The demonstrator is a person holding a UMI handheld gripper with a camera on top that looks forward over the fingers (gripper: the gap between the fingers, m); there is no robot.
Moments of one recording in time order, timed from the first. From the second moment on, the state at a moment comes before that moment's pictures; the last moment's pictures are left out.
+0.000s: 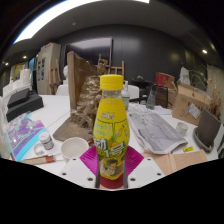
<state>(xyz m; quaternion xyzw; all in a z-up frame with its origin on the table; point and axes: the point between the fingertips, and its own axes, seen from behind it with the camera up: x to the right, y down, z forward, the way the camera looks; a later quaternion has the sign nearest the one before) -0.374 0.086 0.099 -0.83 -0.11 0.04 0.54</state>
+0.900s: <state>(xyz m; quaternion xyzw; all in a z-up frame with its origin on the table) -0.347 -0.096 0.196 -0.88 -0.02 -0.01 0.48</state>
